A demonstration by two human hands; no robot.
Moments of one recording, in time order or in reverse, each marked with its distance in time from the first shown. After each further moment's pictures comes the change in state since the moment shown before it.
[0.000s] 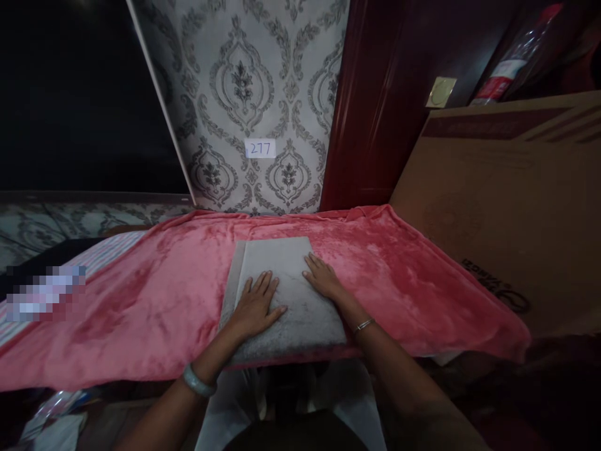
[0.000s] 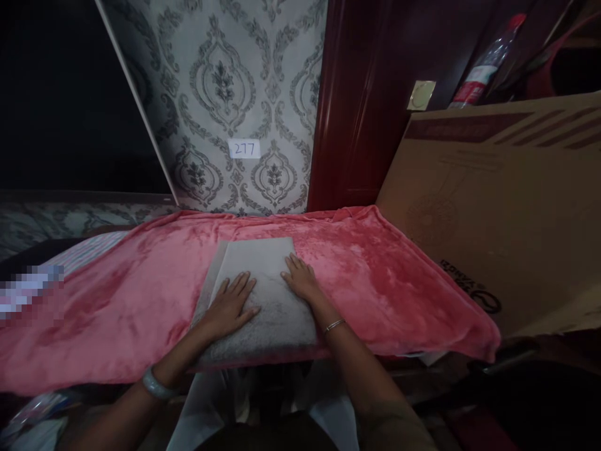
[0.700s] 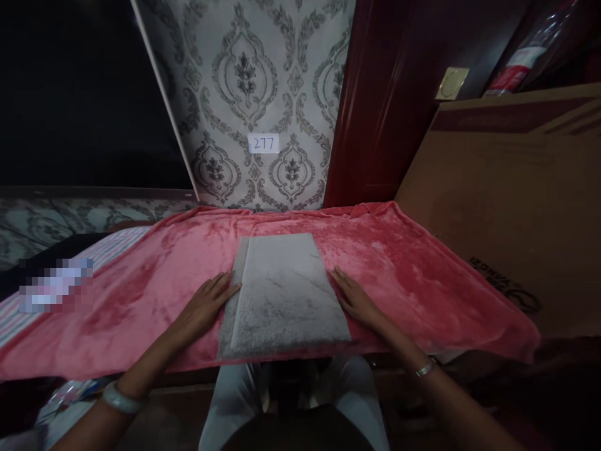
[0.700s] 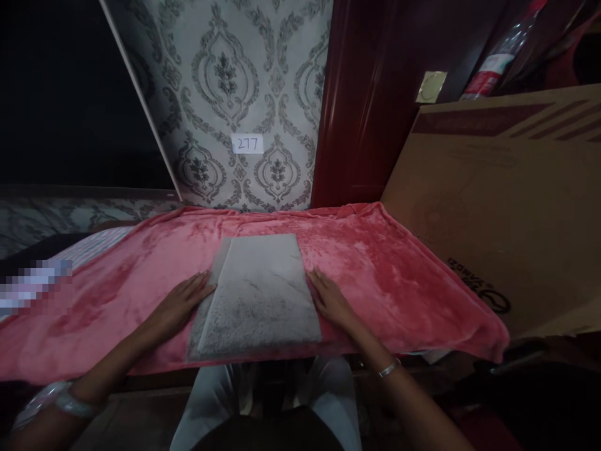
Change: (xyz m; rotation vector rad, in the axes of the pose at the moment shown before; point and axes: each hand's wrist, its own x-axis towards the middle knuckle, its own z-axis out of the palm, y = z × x) left_hand -0.066 -0.123 -0.009 0.060 0.158 0.103; right_hand -0.073 0.085 0.031 0.123 0.248 -0.359
